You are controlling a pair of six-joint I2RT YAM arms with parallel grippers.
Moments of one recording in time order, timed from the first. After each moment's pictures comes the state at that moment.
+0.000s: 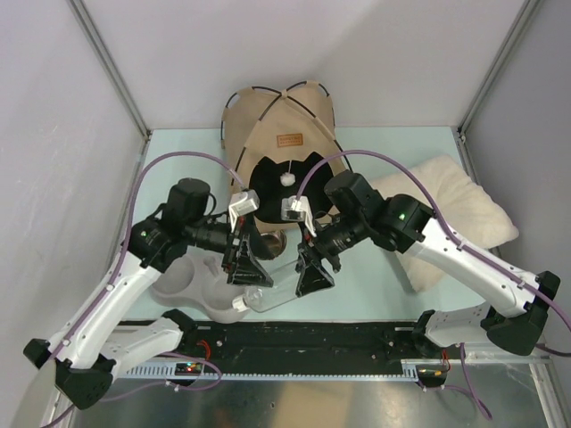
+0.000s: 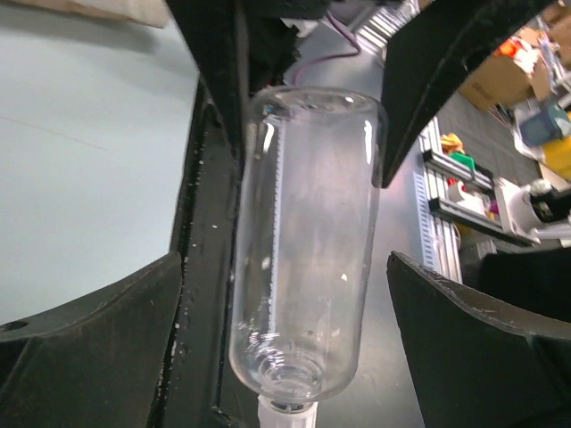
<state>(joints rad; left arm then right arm) -0.56 0.94 1.10 -0.77 1.06 -0.05 0.95 1.30 1.44 -0.88 -0.80 -0.02</state>
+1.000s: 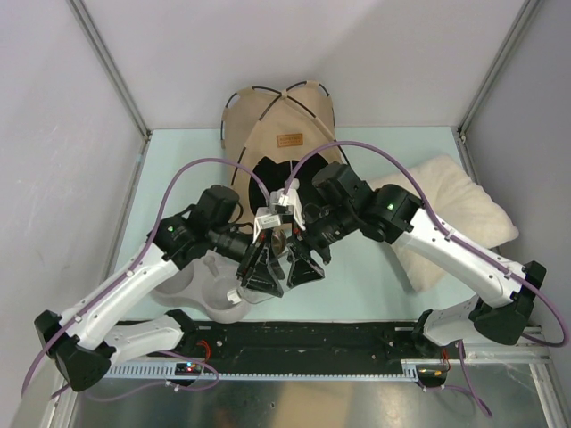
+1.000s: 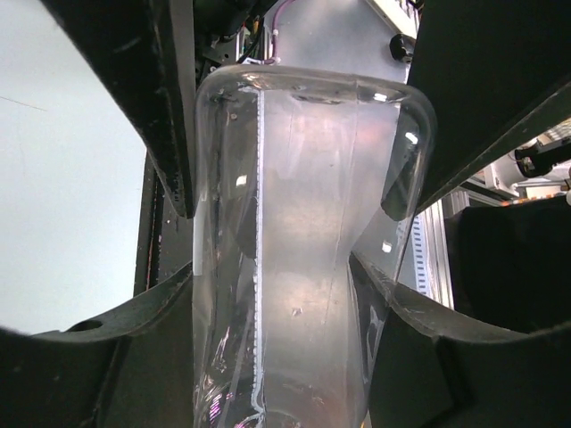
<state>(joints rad) -0.70 1.04 1.06 -0.77 1.05 -0.02 0.96 1.40 1.57 -0.93 -0.74 -0.09</state>
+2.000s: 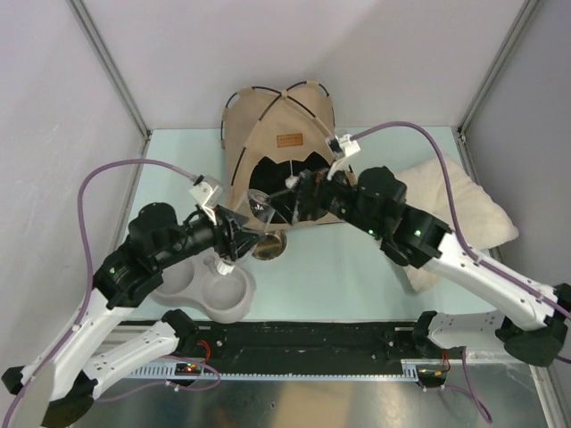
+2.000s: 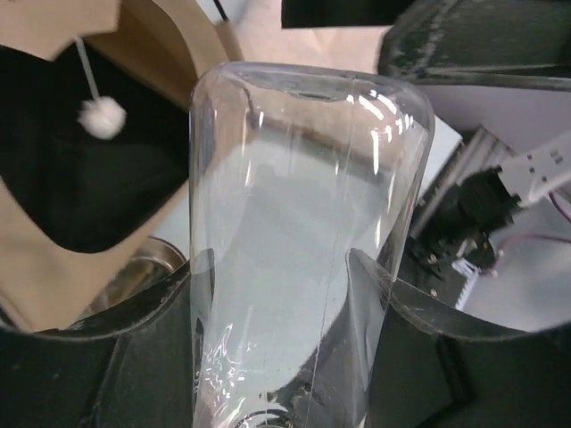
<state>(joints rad) -0.71 0.73 1.05 -0.57 0.29 -0.23 0.98 1.14 1.29 -0.21 0.02 0.47</state>
